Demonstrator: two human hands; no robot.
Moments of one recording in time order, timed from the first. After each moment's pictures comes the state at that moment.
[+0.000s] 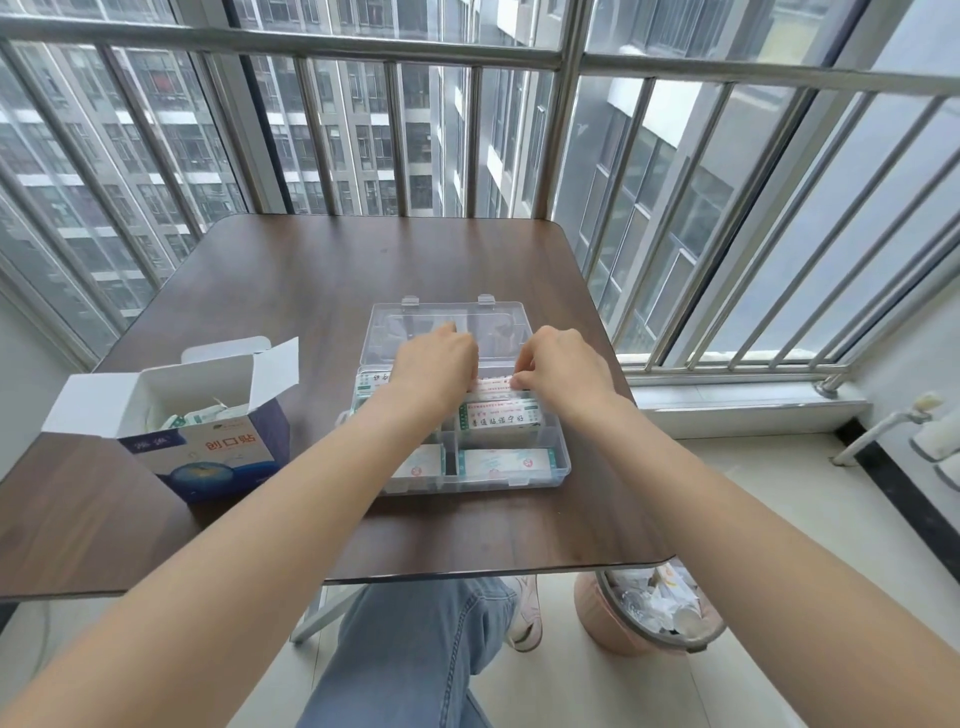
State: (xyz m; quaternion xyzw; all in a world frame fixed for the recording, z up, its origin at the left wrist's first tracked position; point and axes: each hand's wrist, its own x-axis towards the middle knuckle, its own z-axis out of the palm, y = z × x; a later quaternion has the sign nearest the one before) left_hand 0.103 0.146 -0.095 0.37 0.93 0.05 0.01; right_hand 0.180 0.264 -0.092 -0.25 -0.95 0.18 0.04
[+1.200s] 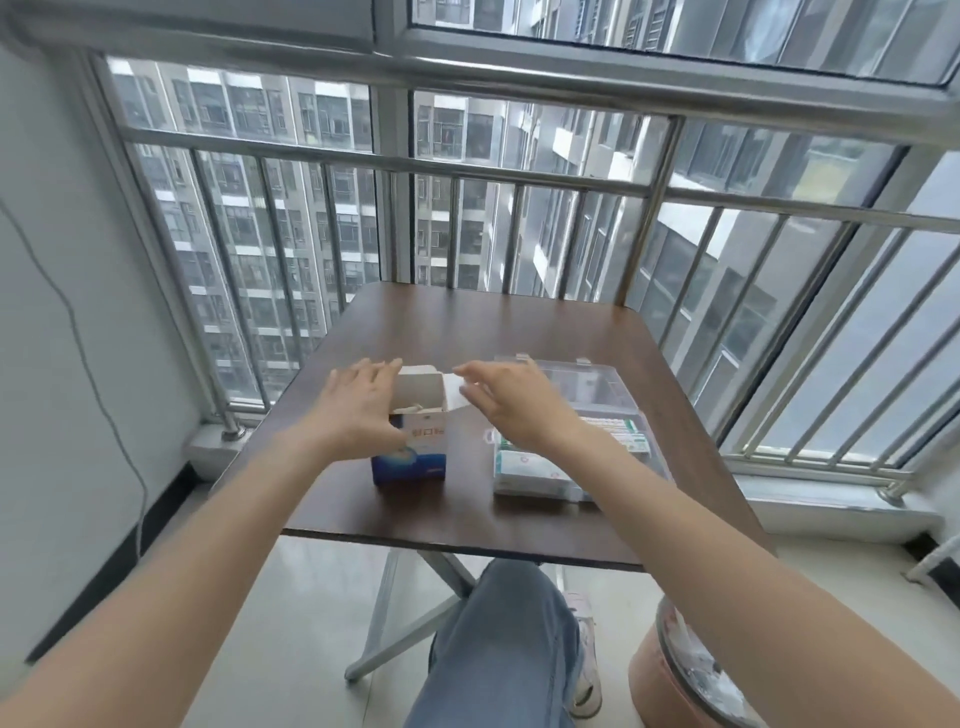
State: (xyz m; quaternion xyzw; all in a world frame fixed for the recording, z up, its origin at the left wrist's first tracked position) left_hand 0.092 -0.089 -0.059 0.28 0.96 0.07 0.05; right_hand 0.165 0.085 -0.041 0.02 -0.99 0.12 0.08
